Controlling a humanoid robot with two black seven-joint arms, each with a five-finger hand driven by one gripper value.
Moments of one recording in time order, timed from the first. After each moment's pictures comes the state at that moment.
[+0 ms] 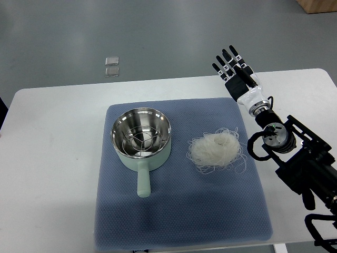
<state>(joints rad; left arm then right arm) -0.02 0.00 -0.04 -0.25 0.01 -0.03 0.19 0.61 -0.05 1.06 0.77 -0.11 0.25 0.27</state>
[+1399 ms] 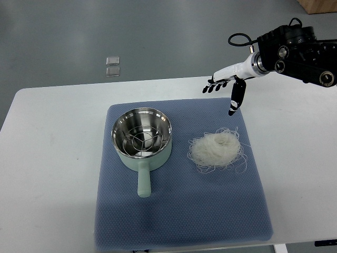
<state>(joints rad) -0.02 0.00 -0.04 -0.26 0.01 -0.03 0.19 1.58 -0.38 -0.44 0.92 -0.91 0.49 0.05</state>
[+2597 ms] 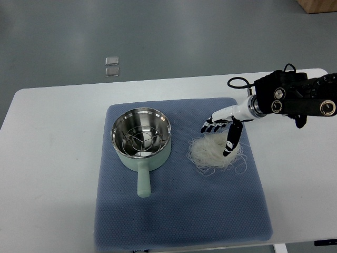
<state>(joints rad) -0.02 0.00 -0.04 -0.25 0.01 -0.03 0.19 1.49 -0.42 -0.55 1.19 -0.64 0.28 -0.03</state>
